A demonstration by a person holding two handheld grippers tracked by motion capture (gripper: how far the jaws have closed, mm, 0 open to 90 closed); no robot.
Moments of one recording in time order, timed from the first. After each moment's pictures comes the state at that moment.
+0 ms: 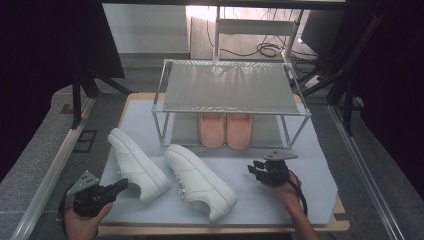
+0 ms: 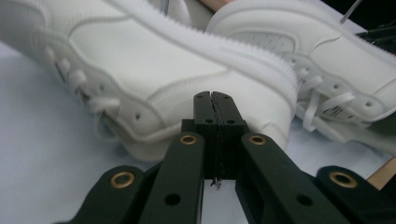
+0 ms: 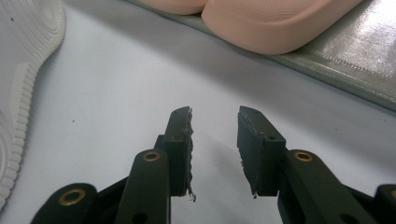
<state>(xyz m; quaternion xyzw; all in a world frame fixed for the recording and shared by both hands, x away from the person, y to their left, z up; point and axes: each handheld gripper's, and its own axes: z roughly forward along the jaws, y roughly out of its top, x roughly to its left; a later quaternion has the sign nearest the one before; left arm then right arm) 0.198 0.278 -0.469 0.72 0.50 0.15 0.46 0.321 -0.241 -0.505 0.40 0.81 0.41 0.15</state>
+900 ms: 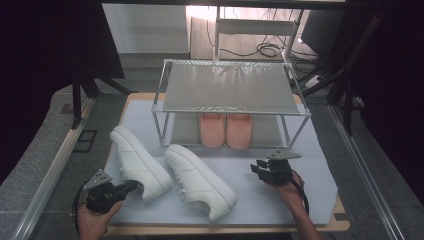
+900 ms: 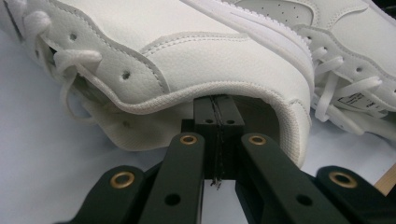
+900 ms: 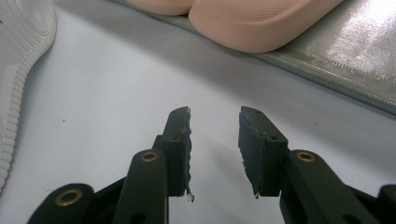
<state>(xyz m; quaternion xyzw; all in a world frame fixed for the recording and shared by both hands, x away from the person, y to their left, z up) 0.216 0.261 -0.485 0.73 0.50 0.12 0.45 0.322 -0.249 -0.503 0.41 0.80 0.41 0.16</state>
